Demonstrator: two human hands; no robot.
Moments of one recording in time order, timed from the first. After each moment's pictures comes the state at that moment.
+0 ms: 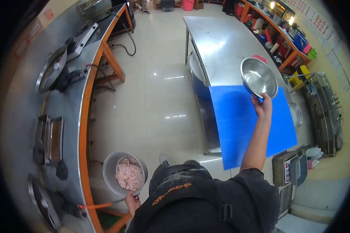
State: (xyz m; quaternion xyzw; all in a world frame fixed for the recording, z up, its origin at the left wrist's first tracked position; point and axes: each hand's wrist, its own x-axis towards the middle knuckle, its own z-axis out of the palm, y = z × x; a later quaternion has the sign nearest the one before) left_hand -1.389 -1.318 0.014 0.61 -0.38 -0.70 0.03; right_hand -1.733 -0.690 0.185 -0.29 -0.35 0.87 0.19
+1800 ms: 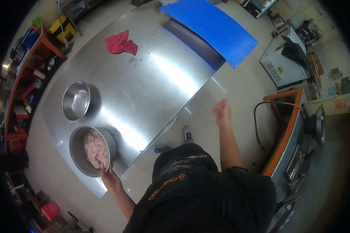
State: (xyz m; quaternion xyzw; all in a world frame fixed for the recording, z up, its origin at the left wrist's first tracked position) left_hand -2.747 -0.809 0.075 -0.09 -0.52 -0.56 -0.64; right_hand -2.214 -0.983 0.020 -0.61 0.08 0.25 0.75
